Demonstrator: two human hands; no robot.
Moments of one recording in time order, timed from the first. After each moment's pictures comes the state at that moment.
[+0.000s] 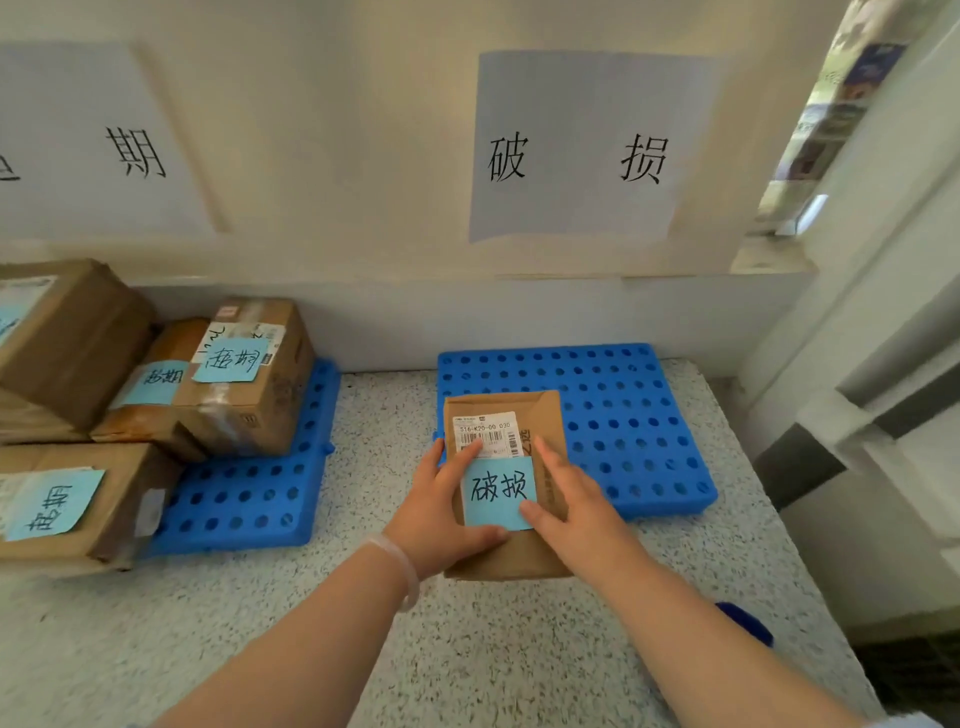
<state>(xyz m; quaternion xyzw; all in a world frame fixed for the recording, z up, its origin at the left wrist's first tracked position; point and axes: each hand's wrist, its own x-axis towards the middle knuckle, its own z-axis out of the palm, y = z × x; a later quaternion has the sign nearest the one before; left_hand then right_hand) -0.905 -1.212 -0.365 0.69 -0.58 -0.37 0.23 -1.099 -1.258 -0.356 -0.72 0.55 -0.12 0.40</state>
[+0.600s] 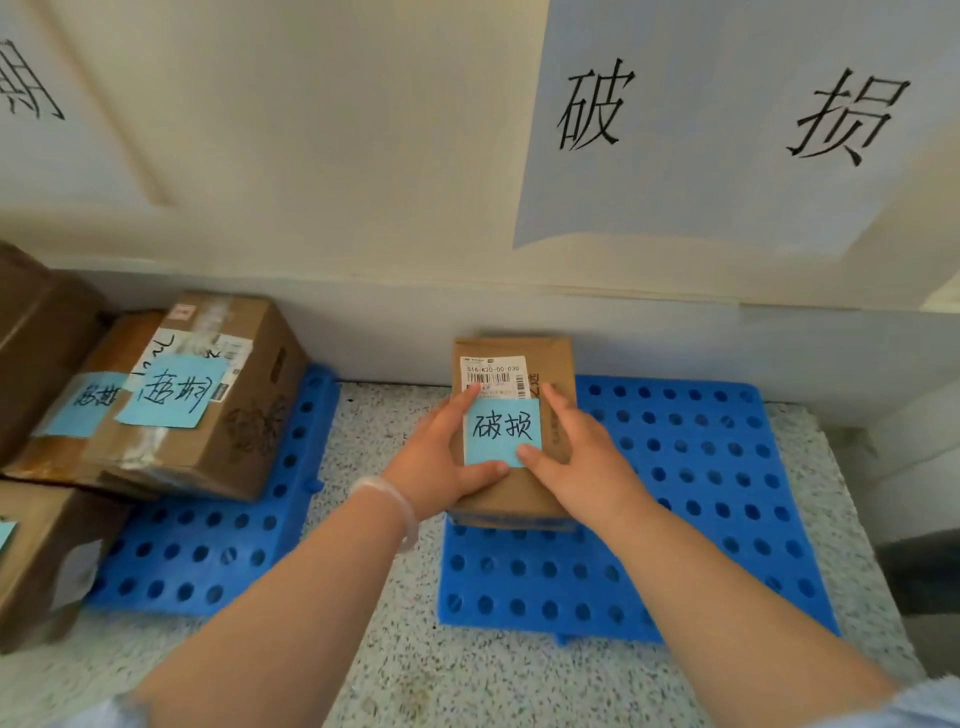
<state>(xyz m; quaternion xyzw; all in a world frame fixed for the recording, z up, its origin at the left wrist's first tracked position) -0.838 -1.377 -0.400 0.73 -0.51 -0.38 0.24 -1.022 -1.444 -0.395 -0.73 0.52 -0.10 0.43</state>
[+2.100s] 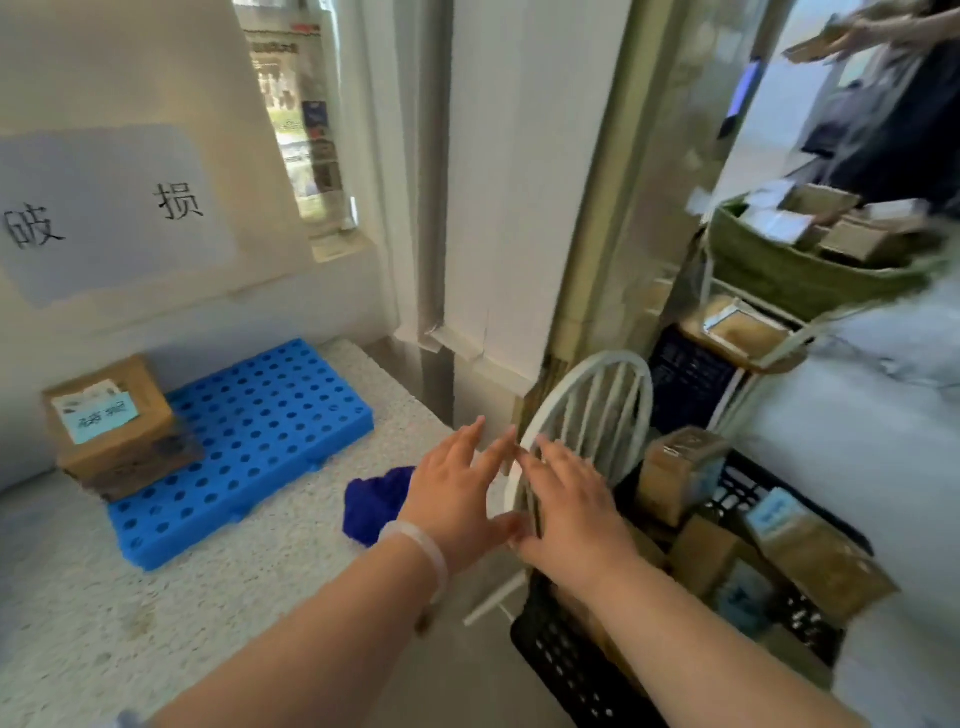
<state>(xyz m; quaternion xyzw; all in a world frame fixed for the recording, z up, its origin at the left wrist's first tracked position) -1.255 -1.044 -0.279 0.38 -0.91 -0.15 0.10 -1.392 -0.960 -0.277 -0.62 0.77 -0.12 0.11</state>
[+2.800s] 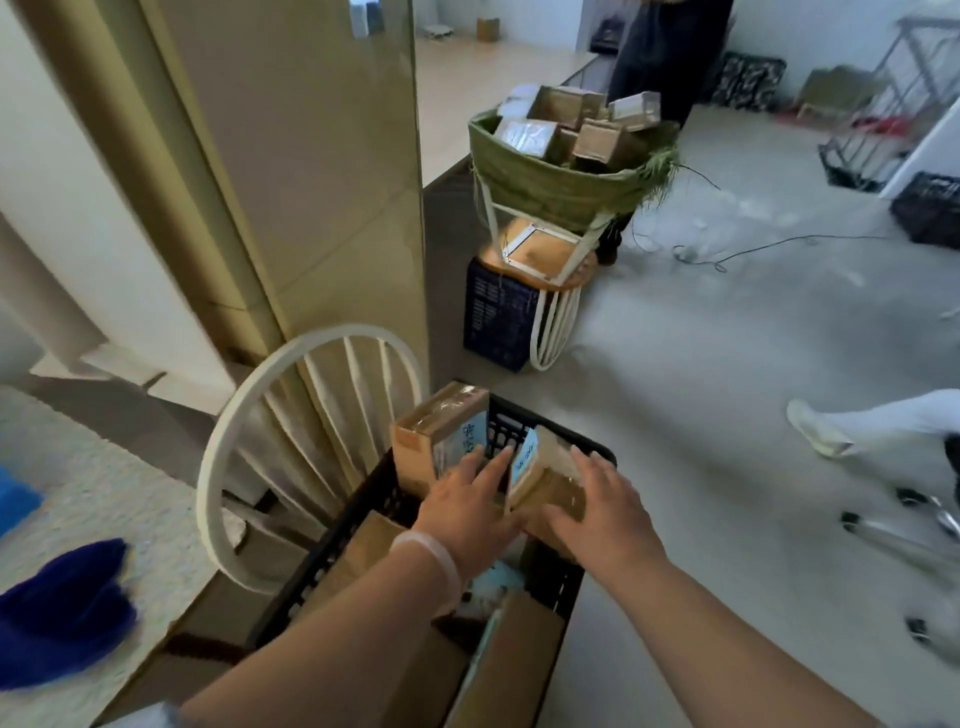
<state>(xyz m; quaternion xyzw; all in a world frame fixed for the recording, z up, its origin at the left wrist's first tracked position) -1.586 -0.921 -0.330 0.29 -0.91 -0.30 -0.07 -1.702 -0.791 -0.336 -0.30 0.92 -0.17 0.19</state>
